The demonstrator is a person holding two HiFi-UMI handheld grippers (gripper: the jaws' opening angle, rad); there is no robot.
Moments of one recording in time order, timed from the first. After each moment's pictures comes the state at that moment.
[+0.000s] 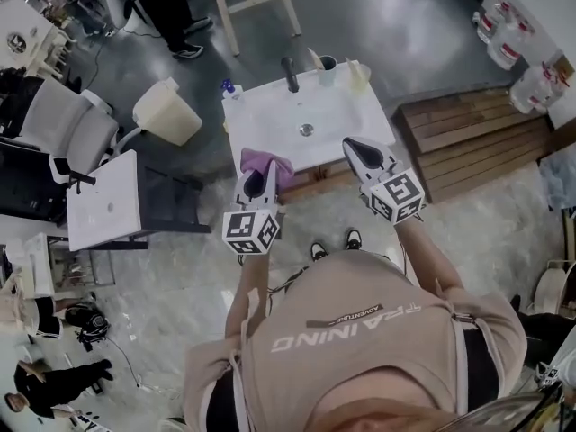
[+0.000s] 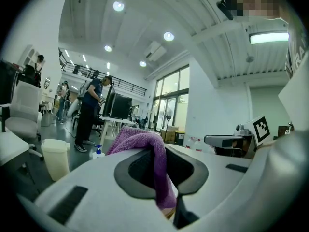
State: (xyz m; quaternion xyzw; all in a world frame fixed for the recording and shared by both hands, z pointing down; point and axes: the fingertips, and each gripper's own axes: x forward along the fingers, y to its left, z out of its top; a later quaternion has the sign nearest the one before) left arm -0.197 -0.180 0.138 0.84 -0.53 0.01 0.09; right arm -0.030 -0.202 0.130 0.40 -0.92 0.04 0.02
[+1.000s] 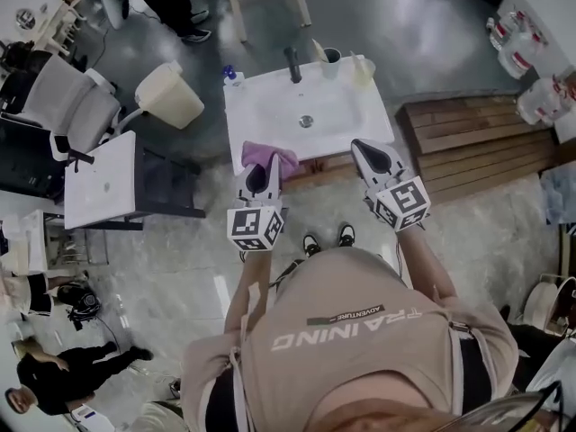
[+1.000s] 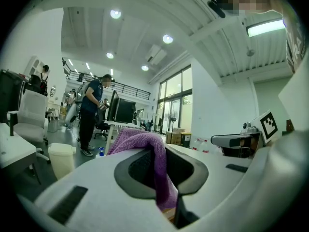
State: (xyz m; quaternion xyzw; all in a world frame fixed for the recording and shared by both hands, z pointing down) left arm -0.176 -0.171 0.138 0.82 -0.57 0.00 0.07; right arm -0.003 -0.189 0.135 0.39 -0.92 0.04 0.02
